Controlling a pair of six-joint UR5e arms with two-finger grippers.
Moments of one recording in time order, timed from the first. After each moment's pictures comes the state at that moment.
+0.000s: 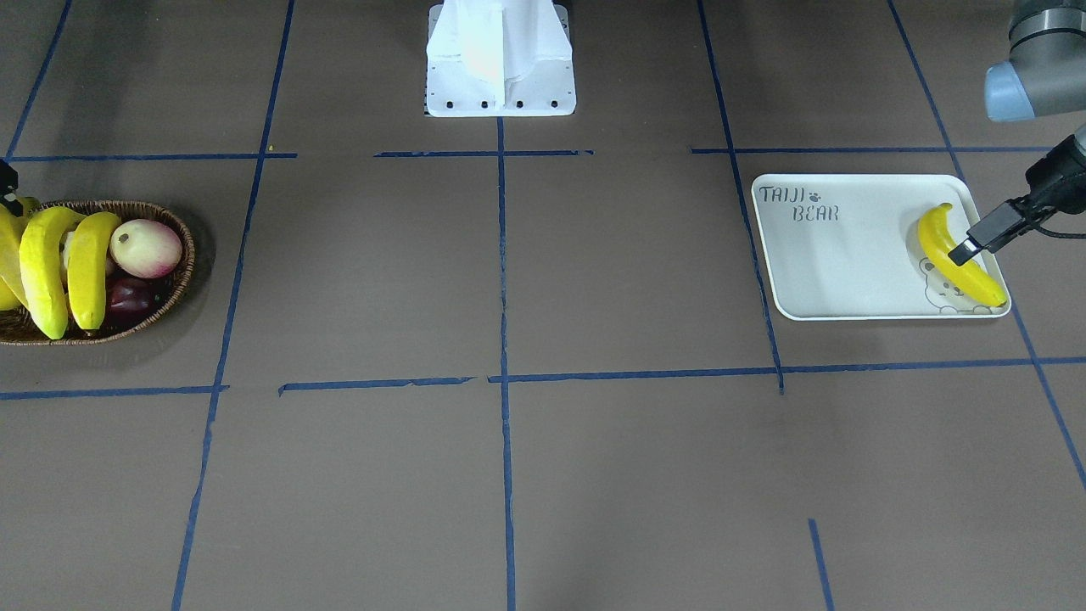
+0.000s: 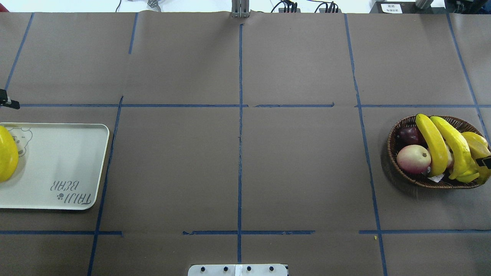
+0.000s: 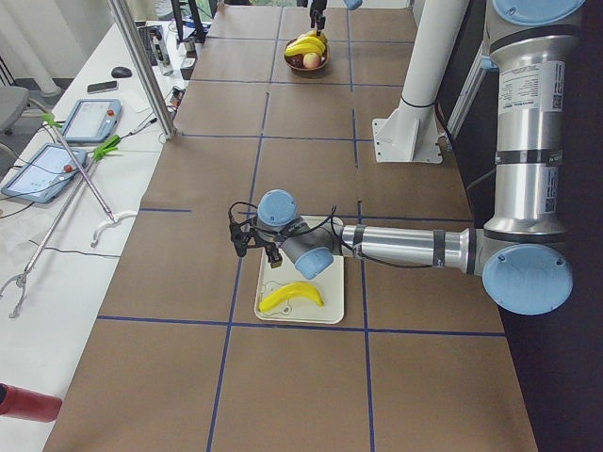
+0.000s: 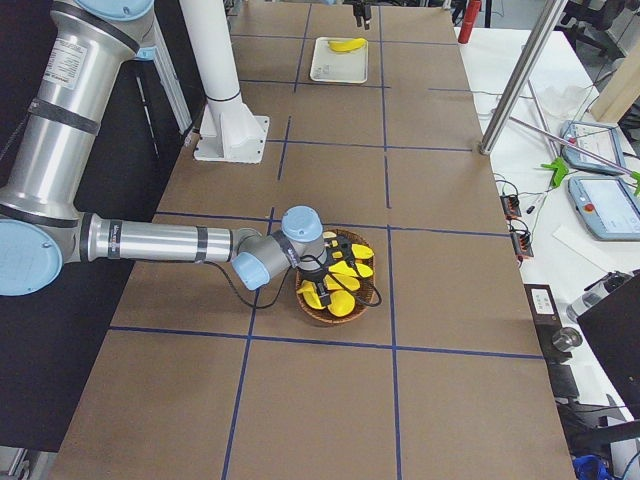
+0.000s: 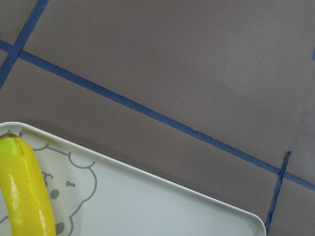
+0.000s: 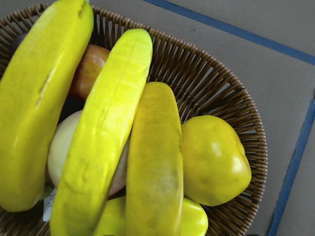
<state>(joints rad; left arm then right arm) -1.22 -1.51 -1.61 -2.39 -2.39 -1.21 1.12 -1.92 1.79 -0.90 2.20 0.30</state>
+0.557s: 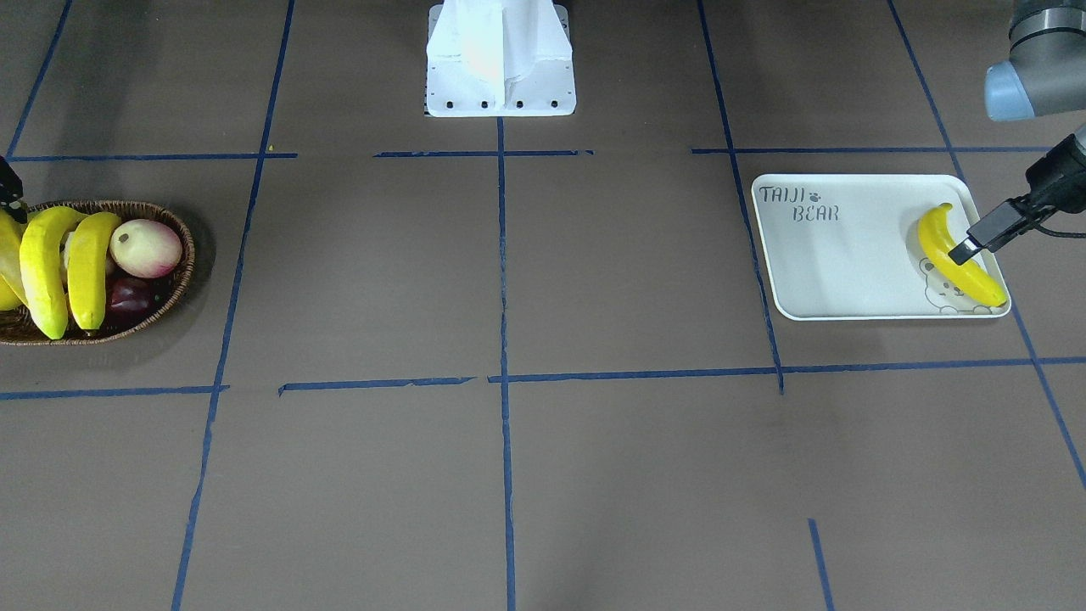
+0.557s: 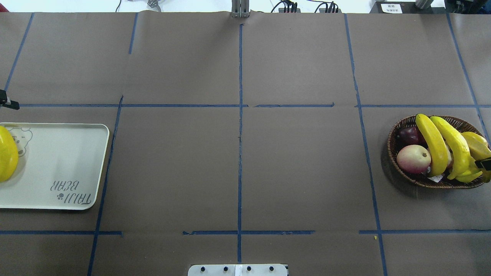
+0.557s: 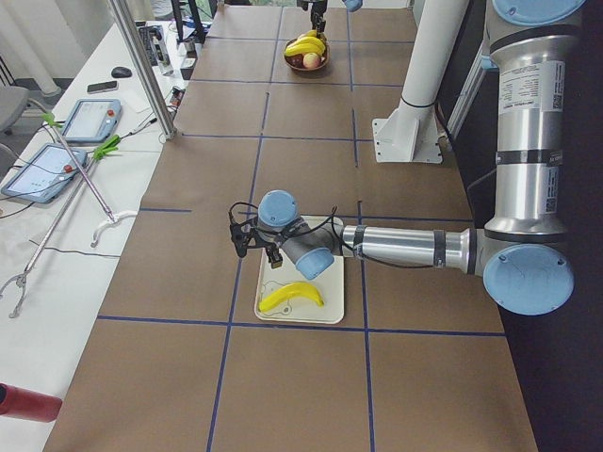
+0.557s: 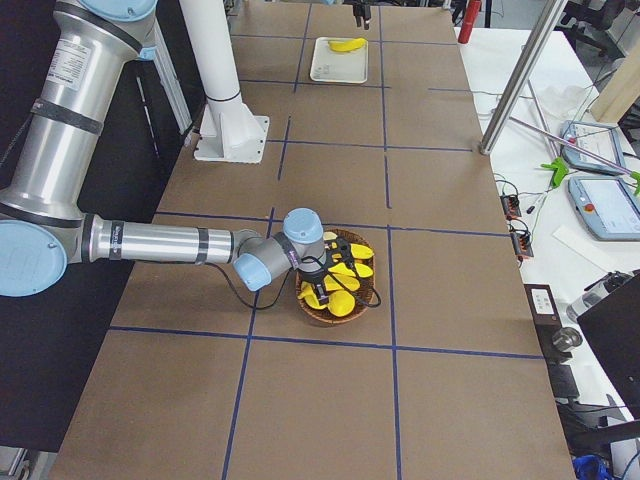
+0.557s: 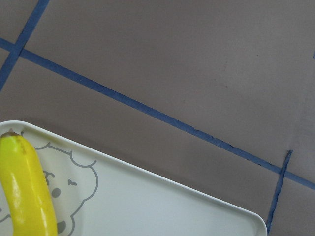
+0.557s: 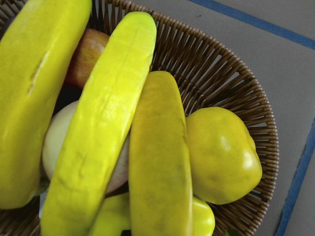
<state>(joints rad) -1.22 -1.50 -1.61 -2.39 -2.39 -1.21 1.09 -1.91 1.79 -0.90 2.19 0.31</state>
